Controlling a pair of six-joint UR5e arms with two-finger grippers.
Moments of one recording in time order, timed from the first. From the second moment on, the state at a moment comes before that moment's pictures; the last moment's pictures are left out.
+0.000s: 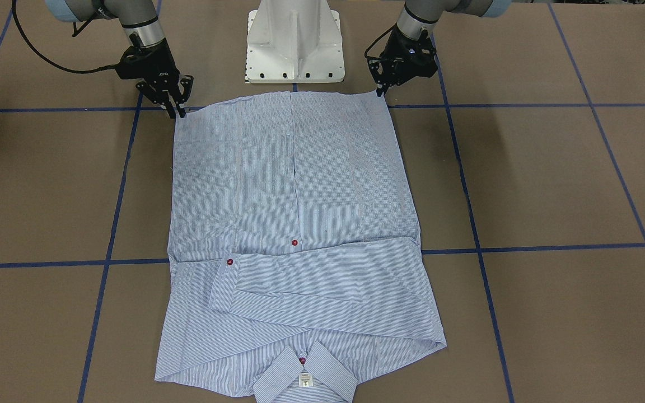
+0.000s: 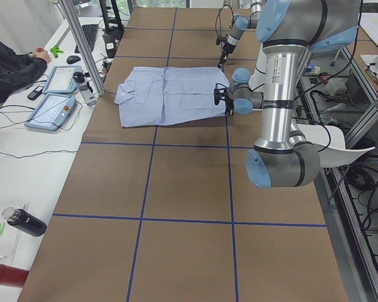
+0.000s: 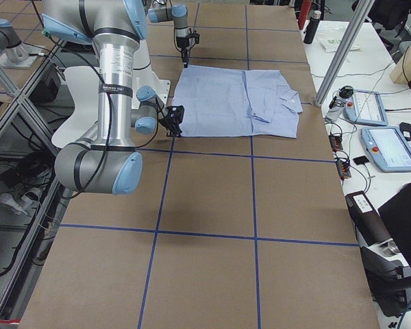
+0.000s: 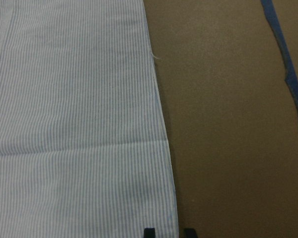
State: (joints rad) left arm -0.16 -1.64 -2.12 -1.97 -1.60 -1.54; right arm 0.00 -1.72 2.07 -1.03 1.18 1.65
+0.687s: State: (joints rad) left arm -0.16 -1.64 -2.15 -1.97 -1.61 -1.54; right arm 0.01 -1.72 2.12 -1.03 1.17 1.65
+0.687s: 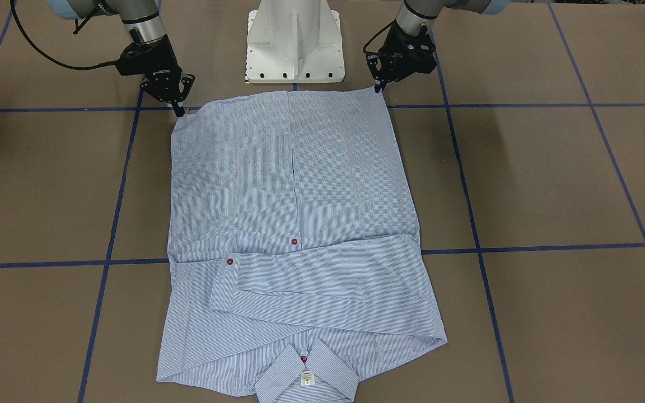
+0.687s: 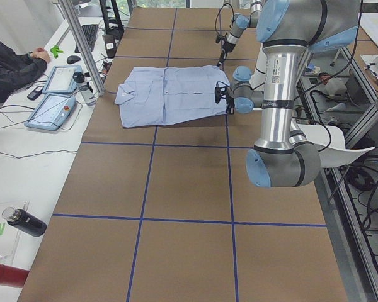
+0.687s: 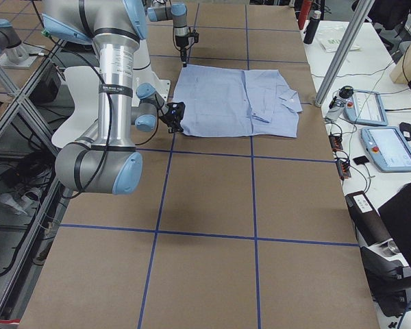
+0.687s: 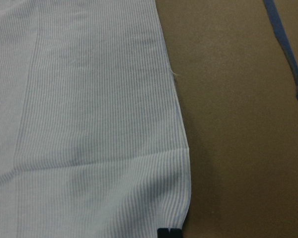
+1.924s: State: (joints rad) left arm -0.17 -1.64 -2.53 -1.78 -1.93 -1.58; right arm 0.14 -1.64 2.70 -1.59 1.64 1.62
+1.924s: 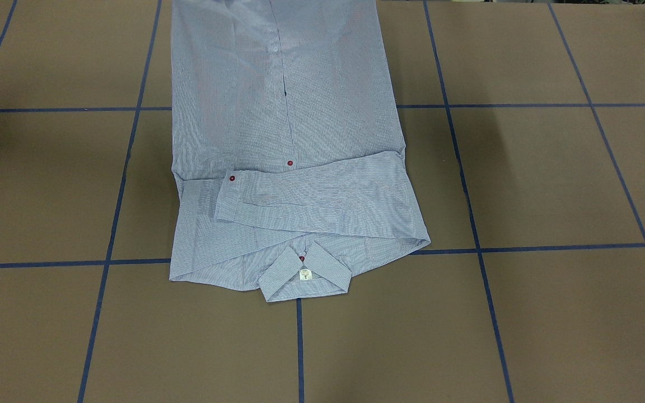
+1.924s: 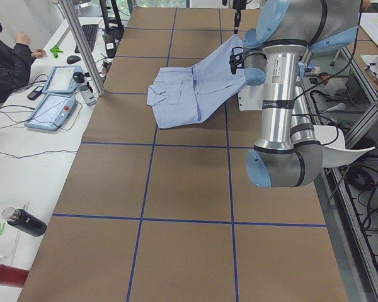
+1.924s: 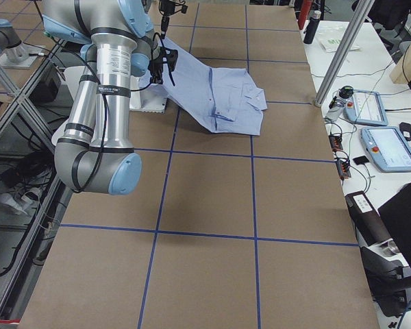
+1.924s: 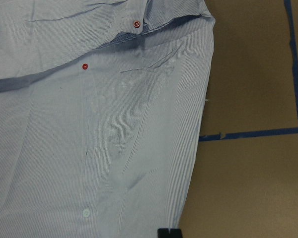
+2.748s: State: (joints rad) left arm -0.49 -1.66 -2.44 -1.76 -1.92 -1.58; right arm 0.42 -1.40 2.43 -1.61 1.66 1.48
